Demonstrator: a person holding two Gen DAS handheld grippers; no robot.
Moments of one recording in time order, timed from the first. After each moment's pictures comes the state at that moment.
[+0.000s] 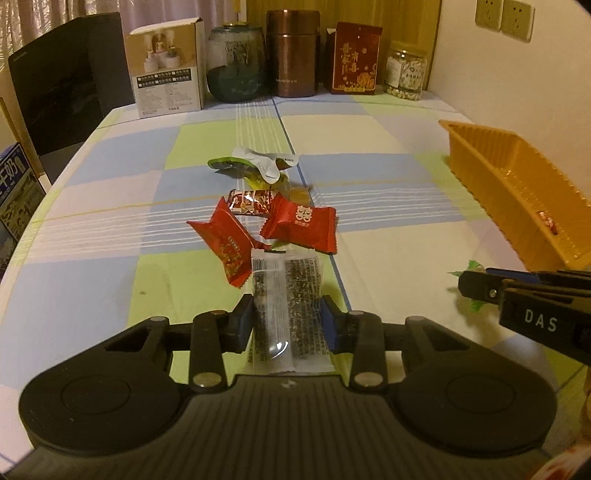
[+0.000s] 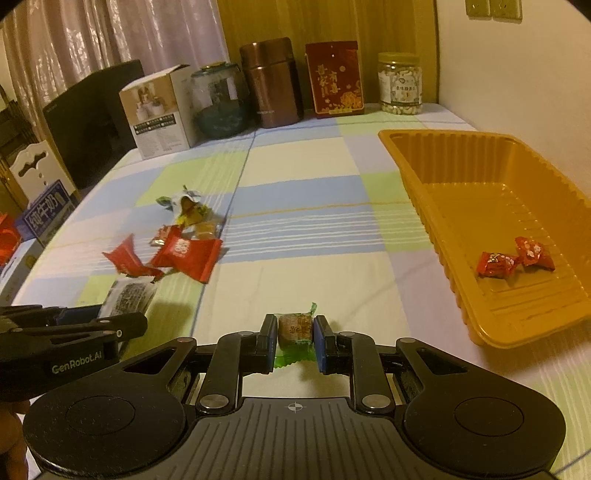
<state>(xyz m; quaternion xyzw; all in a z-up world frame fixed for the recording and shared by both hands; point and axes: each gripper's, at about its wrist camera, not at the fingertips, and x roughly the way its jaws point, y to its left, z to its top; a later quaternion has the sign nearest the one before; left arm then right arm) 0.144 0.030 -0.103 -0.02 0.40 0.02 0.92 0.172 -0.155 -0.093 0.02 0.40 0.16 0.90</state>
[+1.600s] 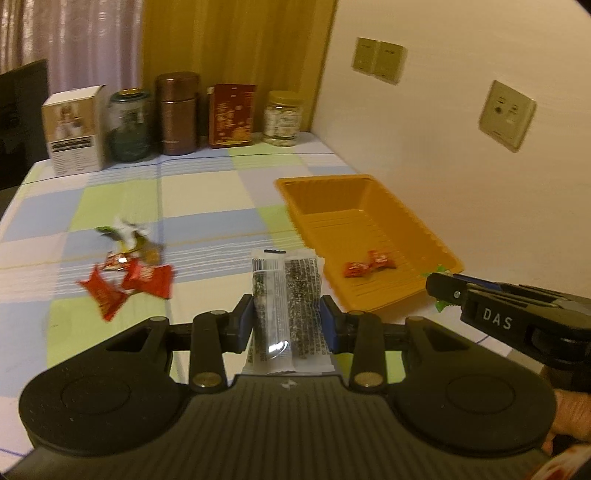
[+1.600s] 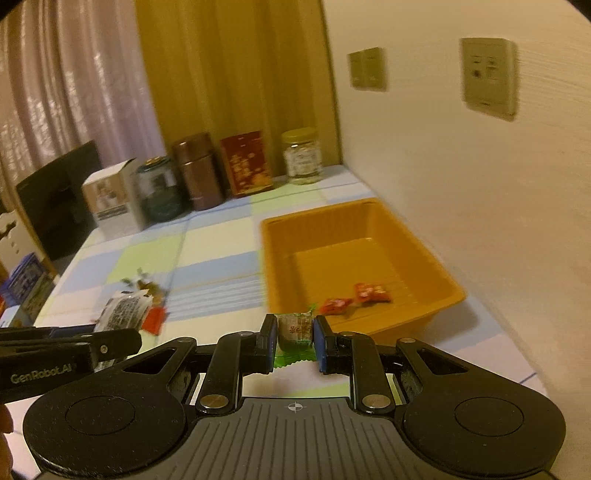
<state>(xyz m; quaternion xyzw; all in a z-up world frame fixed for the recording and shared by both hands) 0.102 -0.086 -0.001 -0.04 0.36 -0.11 0.93 0.107 -0.281 0.013 0.06 0.33 0.07 0.94</state>
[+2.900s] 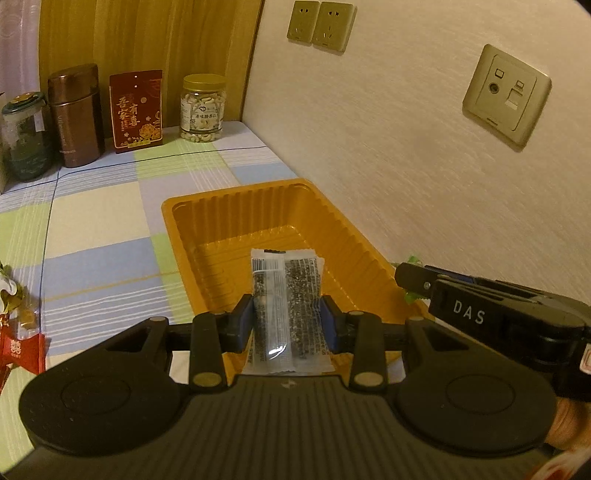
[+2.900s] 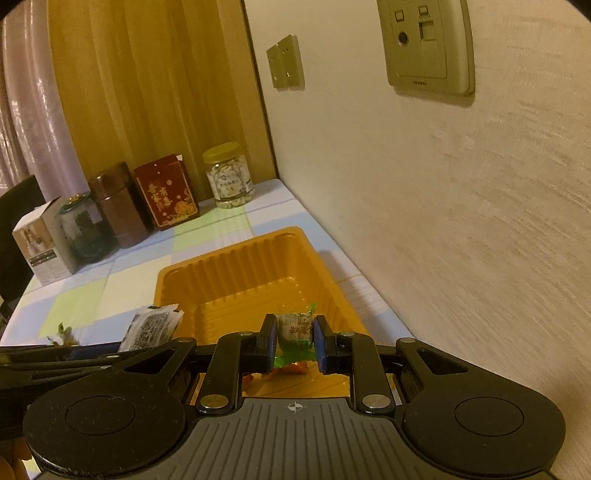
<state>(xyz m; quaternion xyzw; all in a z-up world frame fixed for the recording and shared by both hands) 0.224 -0.189 -0.030 -0.04 0.38 -0.18 0.91 0.210 -0.367 -0.006 0.08 0.33 0.01 0.94</state>
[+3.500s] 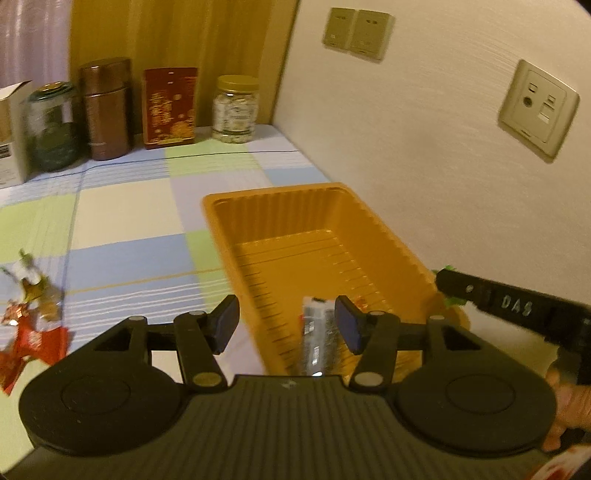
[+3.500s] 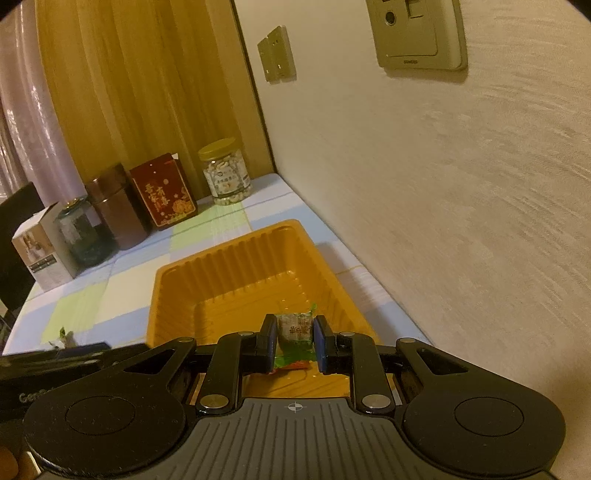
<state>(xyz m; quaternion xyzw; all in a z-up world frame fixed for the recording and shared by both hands) 0.224 -0.158 -0.044 -0.05 0.37 -0.14 0.92 0.214 -0.370 -0.011 0.10 0.34 0.02 0.94</state>
